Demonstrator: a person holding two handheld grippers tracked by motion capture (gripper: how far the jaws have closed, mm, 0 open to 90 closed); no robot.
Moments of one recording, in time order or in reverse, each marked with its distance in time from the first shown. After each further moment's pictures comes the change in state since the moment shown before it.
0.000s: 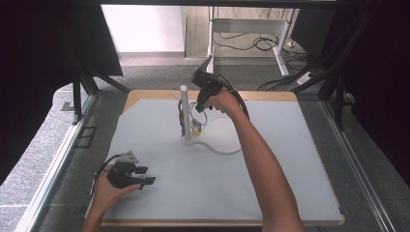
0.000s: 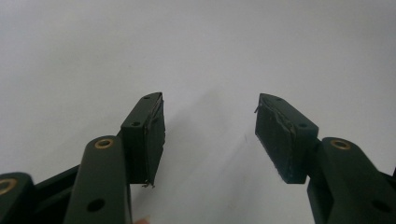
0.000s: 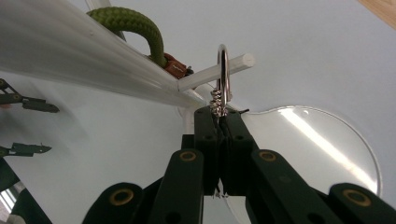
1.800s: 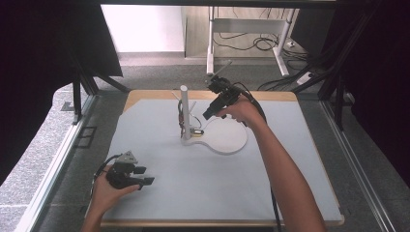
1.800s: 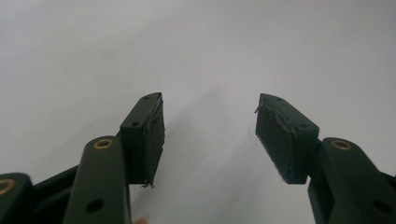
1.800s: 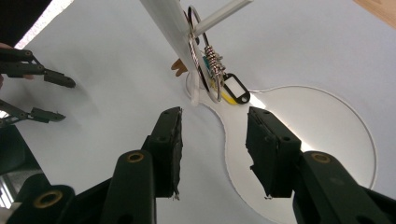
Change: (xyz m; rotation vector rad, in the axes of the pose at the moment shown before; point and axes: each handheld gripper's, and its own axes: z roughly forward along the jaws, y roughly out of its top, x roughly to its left) left arm -0.002 -0.001 -0.004 0.002 0.028 0.002; right arm -0.003 -0.056 -0.032 -0.116 0.038 -0.038
